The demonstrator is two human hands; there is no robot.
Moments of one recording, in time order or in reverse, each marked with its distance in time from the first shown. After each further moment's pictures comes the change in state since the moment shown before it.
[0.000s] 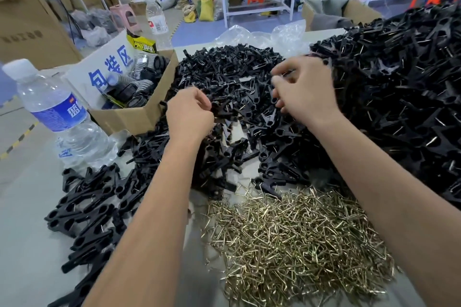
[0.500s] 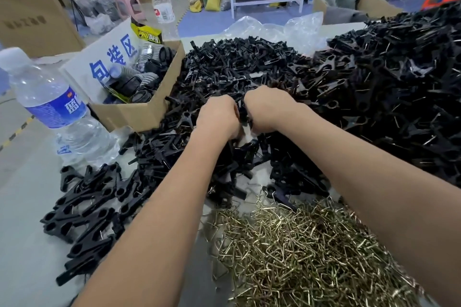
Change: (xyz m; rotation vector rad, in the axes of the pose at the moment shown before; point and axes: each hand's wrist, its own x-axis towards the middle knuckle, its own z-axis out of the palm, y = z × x) left_hand 0.020 0.008 0.036 0.407 -0.372 0.073; right_hand 0.029 -0.009 0.086 -0.904 -0.692 -0.193
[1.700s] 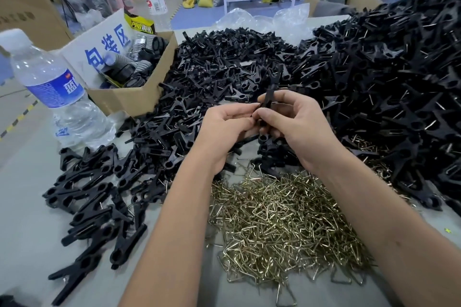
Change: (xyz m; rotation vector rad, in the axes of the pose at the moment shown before) left_hand -0.098 0.009 0.023 -1.297 -0.150 0.058; right_hand -0.127 0.016 0.047 1.589 0.407 0.028
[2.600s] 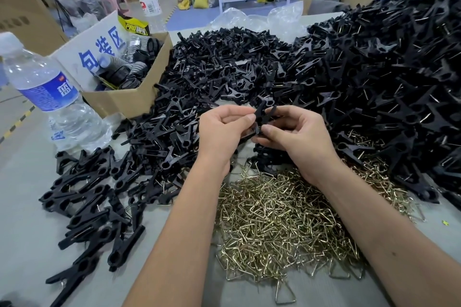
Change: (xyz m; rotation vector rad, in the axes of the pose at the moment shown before) left_hand -0.004 -0.013 0.012 0.019 0.204 0.044; right_hand -0.018 0.031 -0.009 0.194 0.062 0.018
